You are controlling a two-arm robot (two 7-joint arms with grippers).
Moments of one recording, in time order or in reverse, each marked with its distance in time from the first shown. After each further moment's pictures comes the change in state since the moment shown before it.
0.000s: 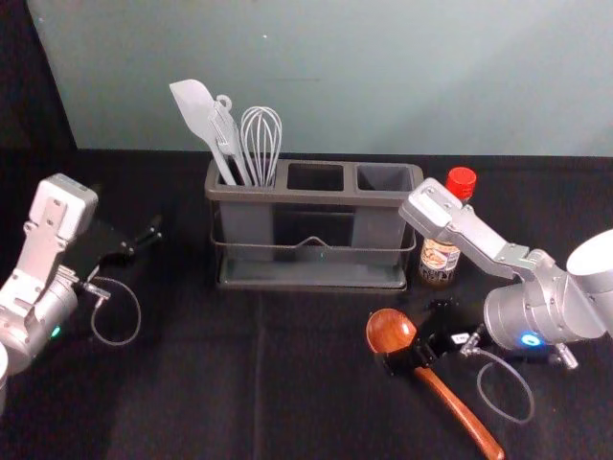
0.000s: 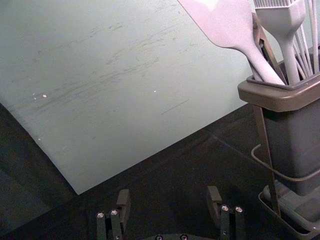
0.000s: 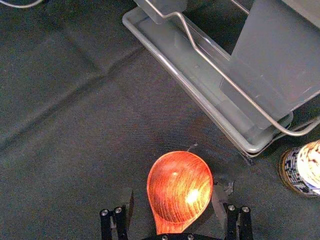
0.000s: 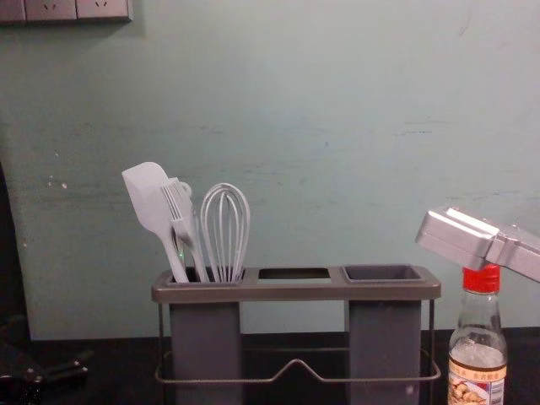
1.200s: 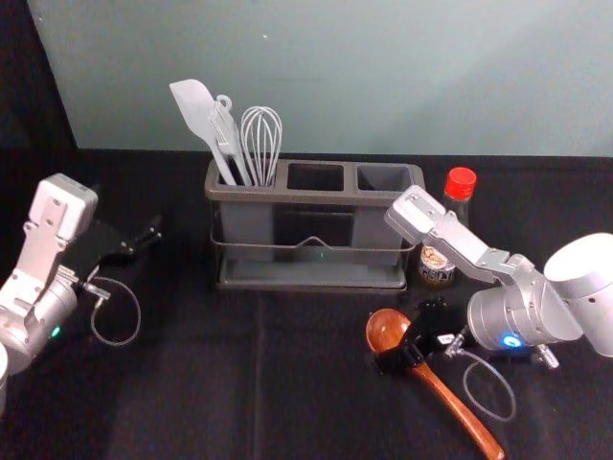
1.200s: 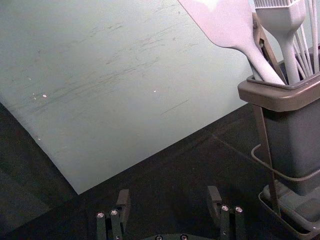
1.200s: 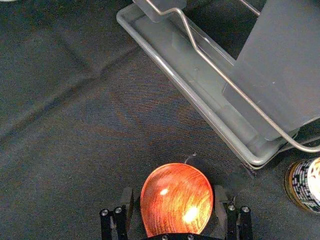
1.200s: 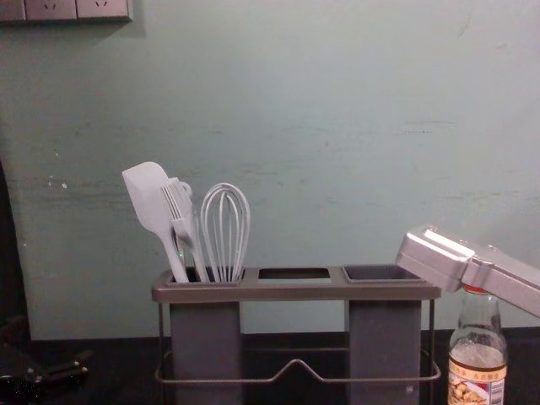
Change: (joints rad) left arm 0.000 0.000 0.000 0.000 0.000 0.000 0.000; right arm -0.009 -0.072 0.013 0.068 -0.104 -0.029 0.035
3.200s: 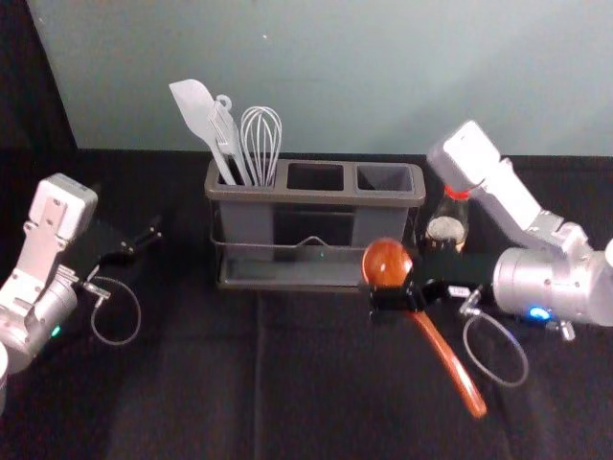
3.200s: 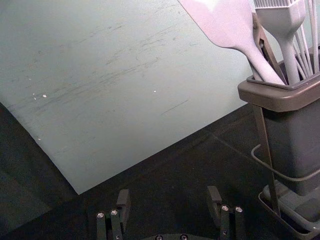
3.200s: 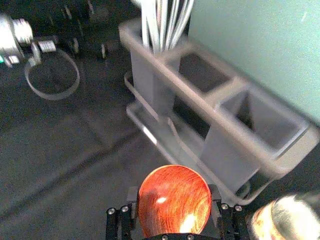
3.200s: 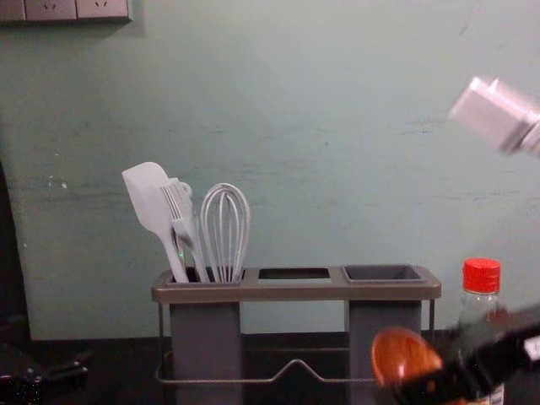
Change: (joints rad) left arm 0.000 0.000 0.000 0.000 0.000 0.000 0.000; right arm -0.125 0.024 0.182 -0.182 0.038 -0.163 -0.049
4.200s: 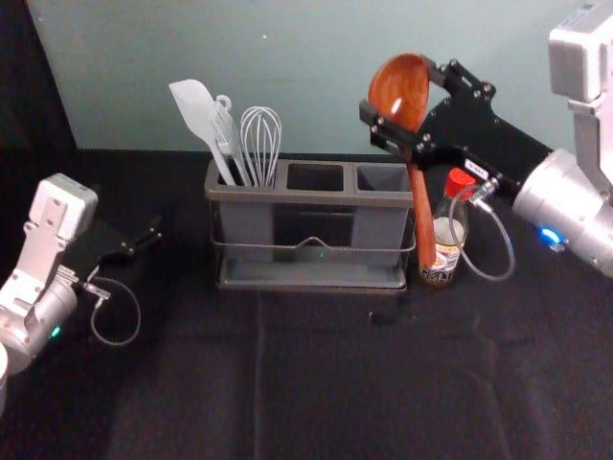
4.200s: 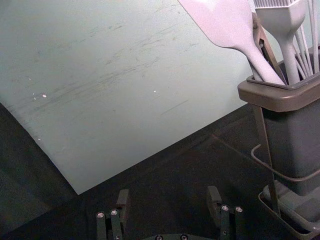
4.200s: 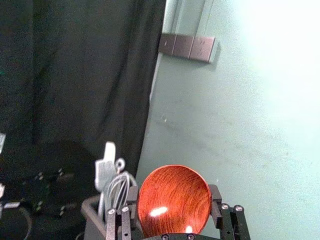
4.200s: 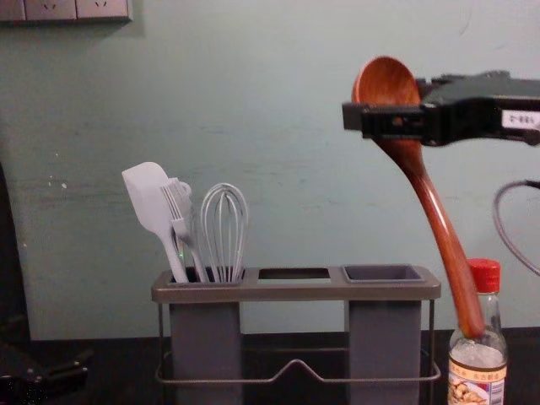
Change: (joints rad) left arm 0.000 0.000 0.000 0.000 0.000 0.000 0.000; right arm -0.077 -0.105 0.163 -0.092 -0.027 -0.522 -0.167
